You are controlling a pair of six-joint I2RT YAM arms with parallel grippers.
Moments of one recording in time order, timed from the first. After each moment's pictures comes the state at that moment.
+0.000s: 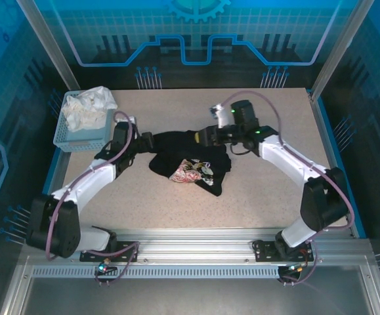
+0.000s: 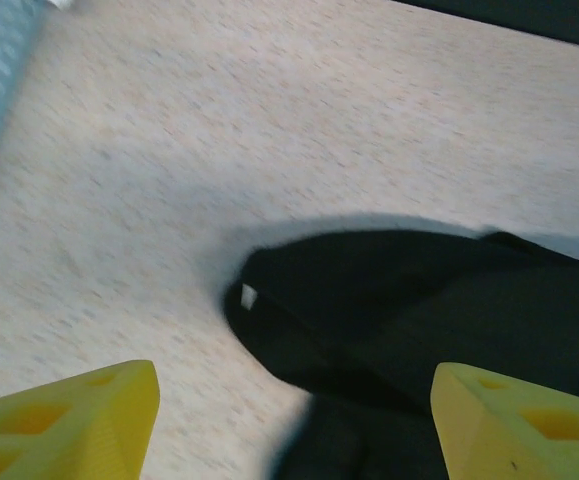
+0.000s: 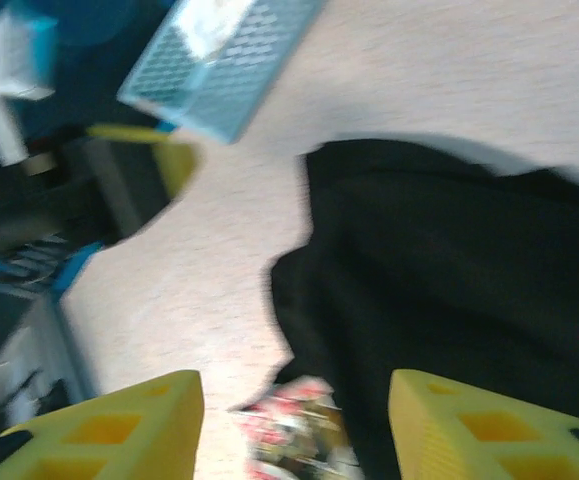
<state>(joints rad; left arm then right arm) -0.23 1.32 0.80 -0.12 -0.11 -0.43 0.39 1.56 1.20 -0.30 -0.55 0.28</state>
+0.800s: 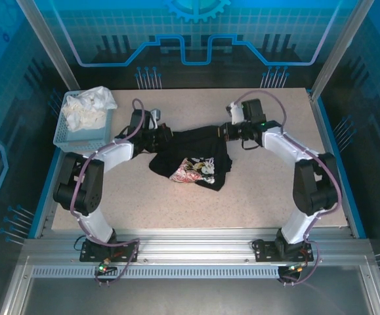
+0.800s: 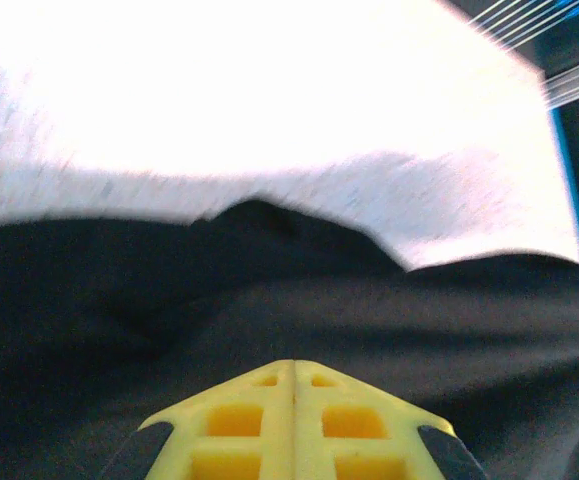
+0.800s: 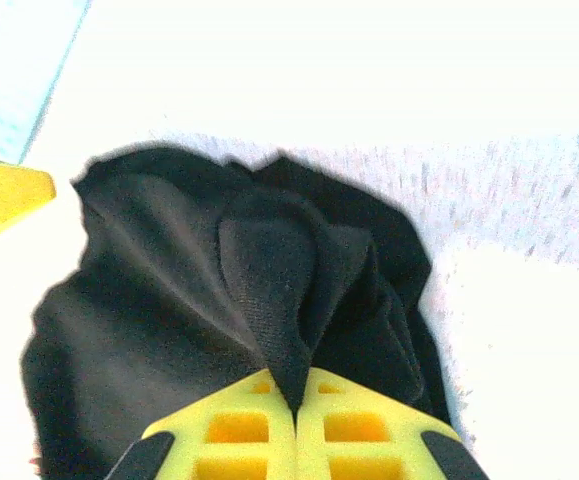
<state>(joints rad) -0.24 1.73 1.09 0.02 0.35 -0.61 0.27 1.70 1.29 -0.36 -0.42 0.19</state>
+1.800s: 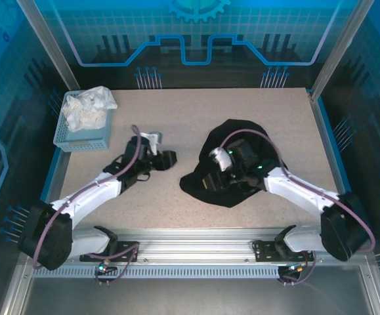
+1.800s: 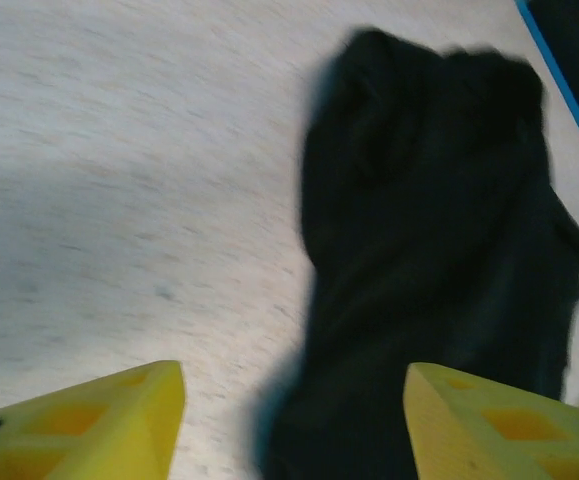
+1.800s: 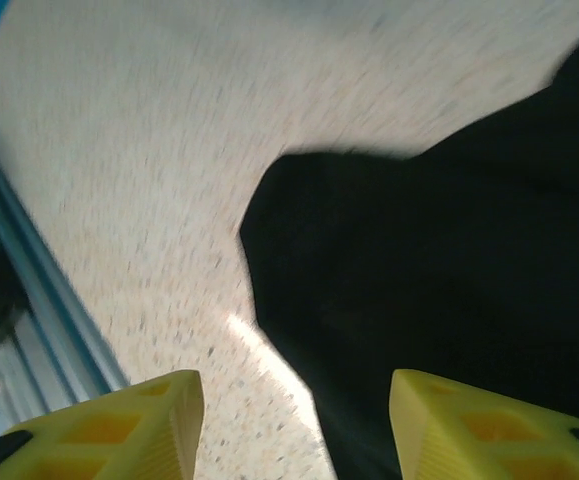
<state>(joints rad) -0.49 1.24 0.69 -0.05 0.18 -0.48 0.55 1.27 0.81 -0.39 -0.42 0.19</state>
